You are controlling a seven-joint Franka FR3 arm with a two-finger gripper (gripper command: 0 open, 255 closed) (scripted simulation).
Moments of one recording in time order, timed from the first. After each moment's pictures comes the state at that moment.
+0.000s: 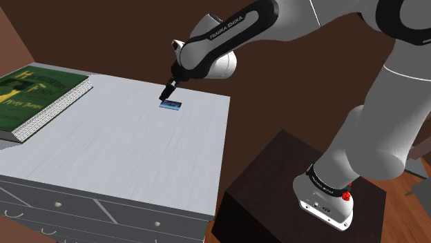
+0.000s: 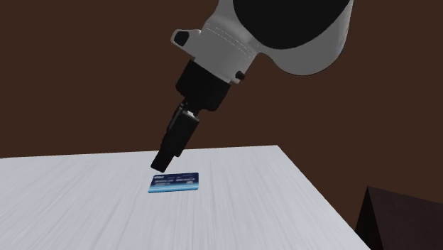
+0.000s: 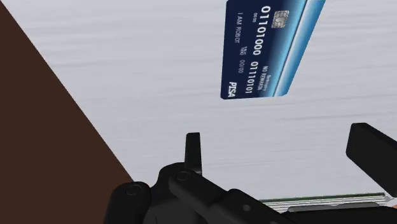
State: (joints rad) arm 0.22 0.18 0.12 -2.17 0.48 2.87 -0.70
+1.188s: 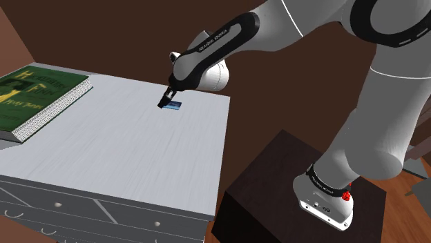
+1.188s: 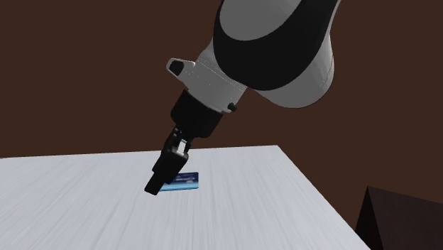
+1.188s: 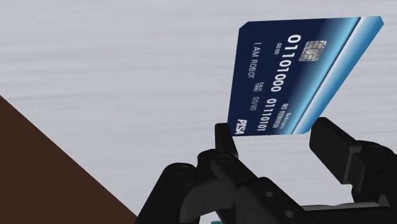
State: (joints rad) arm 0.18 0.30 0.18 -2.14 0.58 2.98 -0.82
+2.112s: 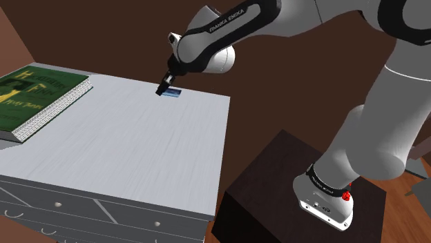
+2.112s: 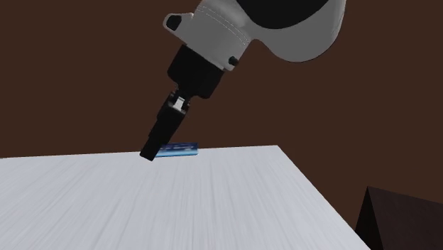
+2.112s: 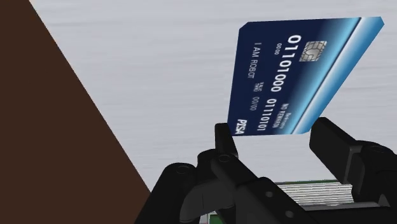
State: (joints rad) arm 0.23 0.18 0.11 -2.13 0.46 2.84 -0.69
